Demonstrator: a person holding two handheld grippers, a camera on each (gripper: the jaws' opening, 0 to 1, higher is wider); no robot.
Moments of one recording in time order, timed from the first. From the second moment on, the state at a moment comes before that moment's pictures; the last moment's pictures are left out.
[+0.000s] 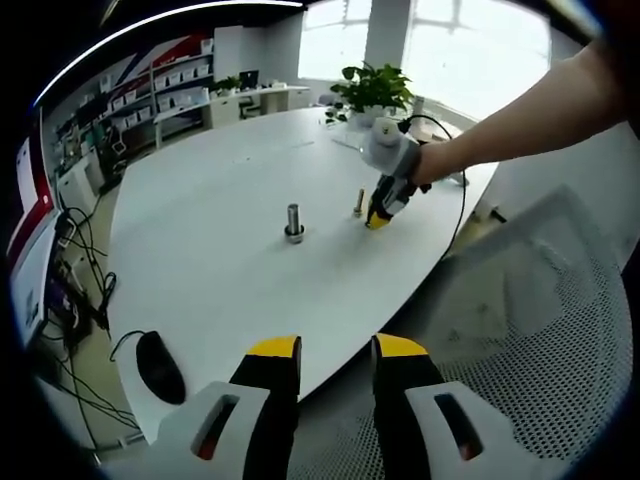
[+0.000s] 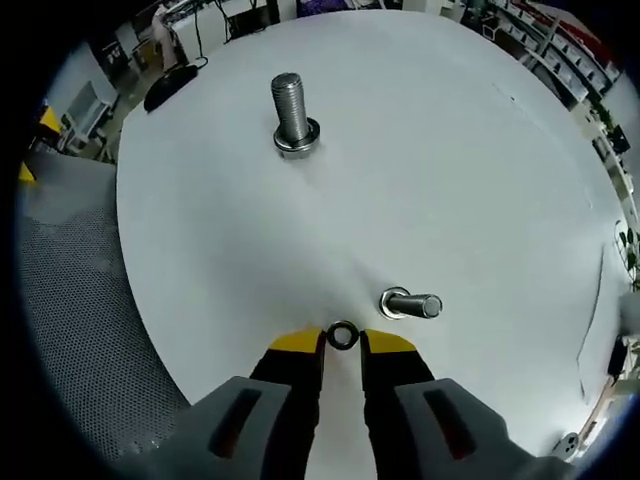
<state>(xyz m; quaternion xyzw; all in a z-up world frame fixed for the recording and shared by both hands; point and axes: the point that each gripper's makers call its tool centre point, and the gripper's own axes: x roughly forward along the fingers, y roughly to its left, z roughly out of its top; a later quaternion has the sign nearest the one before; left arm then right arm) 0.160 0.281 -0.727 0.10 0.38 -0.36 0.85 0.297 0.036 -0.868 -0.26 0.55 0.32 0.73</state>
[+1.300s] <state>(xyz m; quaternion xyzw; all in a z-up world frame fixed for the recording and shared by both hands) 0.162 0.281 -0.727 0.10 0.37 -0.35 0.85 0.298 0.037 -0.873 -0.23 0.54 0.28 0.75</state>
